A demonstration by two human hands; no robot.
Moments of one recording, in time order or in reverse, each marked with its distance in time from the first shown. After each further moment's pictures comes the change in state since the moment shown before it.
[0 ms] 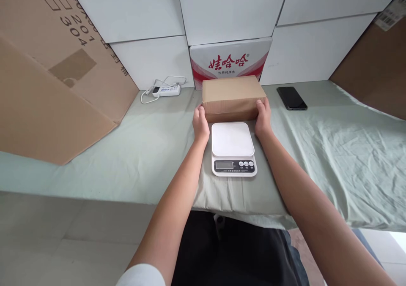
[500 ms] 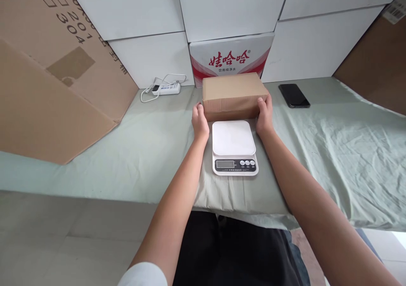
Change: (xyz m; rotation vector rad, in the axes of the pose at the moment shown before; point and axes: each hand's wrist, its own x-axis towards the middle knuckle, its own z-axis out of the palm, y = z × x) left_hand 0.008 -0.010 -0.002 -0.042 0.015 -0.019; right_hand 0.013 0.027 -0.008 0.017 -0.048 -0.021
